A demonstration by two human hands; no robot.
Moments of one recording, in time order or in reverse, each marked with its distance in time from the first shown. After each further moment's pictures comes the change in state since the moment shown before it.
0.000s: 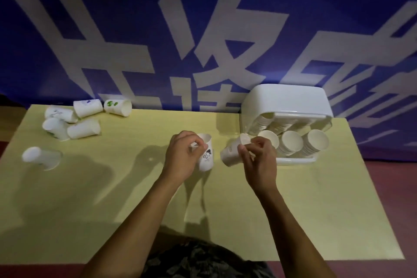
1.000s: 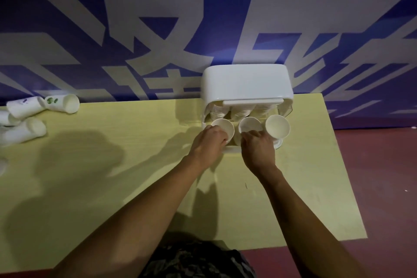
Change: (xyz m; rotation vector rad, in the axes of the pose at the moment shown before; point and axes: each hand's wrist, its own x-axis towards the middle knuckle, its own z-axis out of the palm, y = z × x) left_hand 0.056 0.073 0.205 0.474 -0.467 0.235; right_hand 0.073 0.150 -0.062 -0.534 -0.278 -0.039
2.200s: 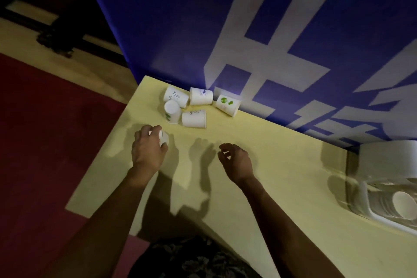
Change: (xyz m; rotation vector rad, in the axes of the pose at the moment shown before) left_hand -0.341 -0.504 -0.218 -0.036 0.407 -0.883; right_hand -0.006 -0.543 0.139 0.410 -0.382 -0.191
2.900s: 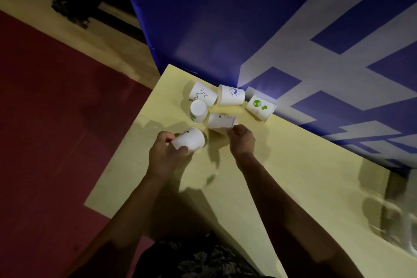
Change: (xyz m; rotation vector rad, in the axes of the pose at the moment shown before) left_hand 0.023 -0.024 -0.008 -0.759 -0.097 -0.362; right_hand 0.113 -0.059 0.063 0.323 0.082 0.381
